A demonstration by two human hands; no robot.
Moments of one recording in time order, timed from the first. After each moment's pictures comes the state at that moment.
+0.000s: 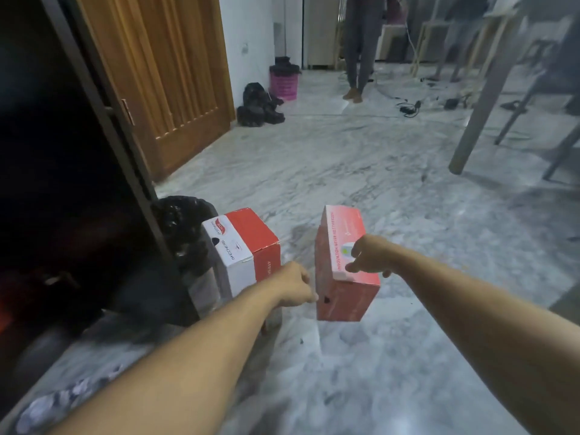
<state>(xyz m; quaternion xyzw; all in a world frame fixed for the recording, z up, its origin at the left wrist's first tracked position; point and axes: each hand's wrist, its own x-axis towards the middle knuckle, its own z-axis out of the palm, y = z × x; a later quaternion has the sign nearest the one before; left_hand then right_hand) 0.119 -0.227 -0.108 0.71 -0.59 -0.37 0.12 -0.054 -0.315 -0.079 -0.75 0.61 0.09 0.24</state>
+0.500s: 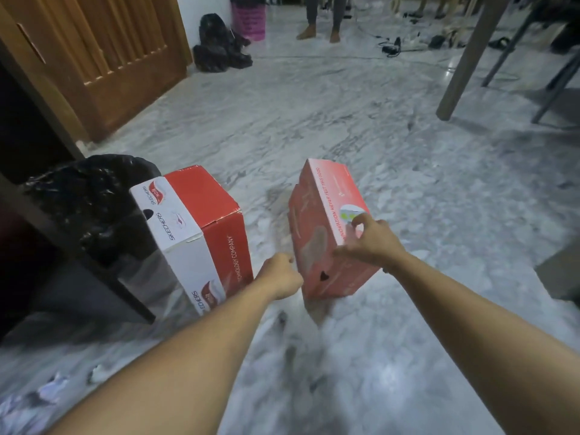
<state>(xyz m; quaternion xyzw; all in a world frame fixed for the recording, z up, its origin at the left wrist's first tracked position) 0.100 -0.289 -0.229 0.74 -0.51 -0.41 0.15 -0.082 -0.349 -0.192 -0.64 0.70 -0.10 0.29</state>
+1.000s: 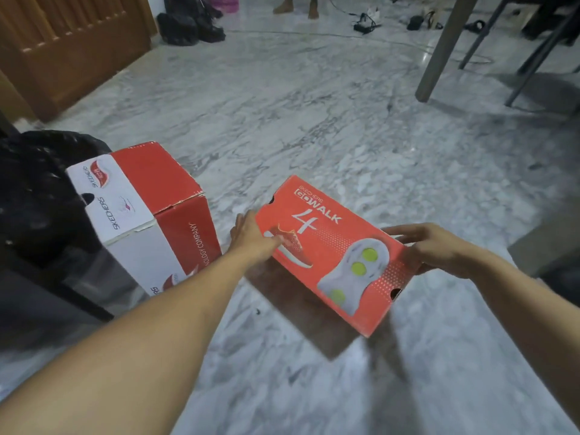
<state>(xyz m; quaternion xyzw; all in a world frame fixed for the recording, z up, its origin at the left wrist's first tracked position) 0.103 -0.332 -0.245 0.75 -0.50 -0.34 0.25 -0.215 -0.348 -0.208 -0.60 0.64 -0.10 0.48</state>
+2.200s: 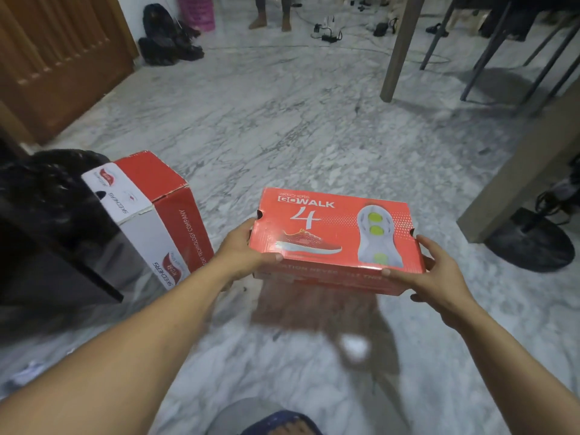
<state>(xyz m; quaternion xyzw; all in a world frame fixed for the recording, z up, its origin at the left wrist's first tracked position) 0.076 -0.234 -0.198 0.62 -0.53 -0.48 0.33 -0.250 -0.188 -0.202 -0.46 0.70 -0.38 0.40</state>
